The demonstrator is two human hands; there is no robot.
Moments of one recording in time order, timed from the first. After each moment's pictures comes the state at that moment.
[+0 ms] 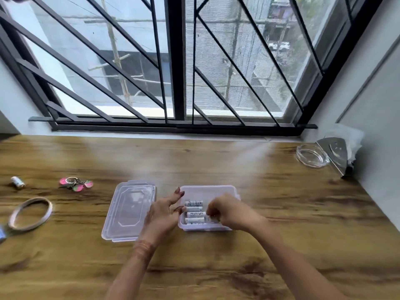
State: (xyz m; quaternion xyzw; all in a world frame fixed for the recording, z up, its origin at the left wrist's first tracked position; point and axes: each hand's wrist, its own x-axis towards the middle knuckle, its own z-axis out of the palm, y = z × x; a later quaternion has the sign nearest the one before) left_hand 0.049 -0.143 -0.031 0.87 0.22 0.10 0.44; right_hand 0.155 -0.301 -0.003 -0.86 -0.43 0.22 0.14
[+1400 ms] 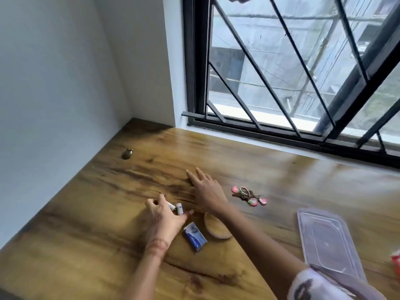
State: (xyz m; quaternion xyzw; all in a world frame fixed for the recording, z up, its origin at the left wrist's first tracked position) left_hand -0.154 0.229 -0.040 0.77 0.55 0.09 0.31; right_hand -0.023 0.192 -0.046 -0.84 -0.53 0.10 0.10
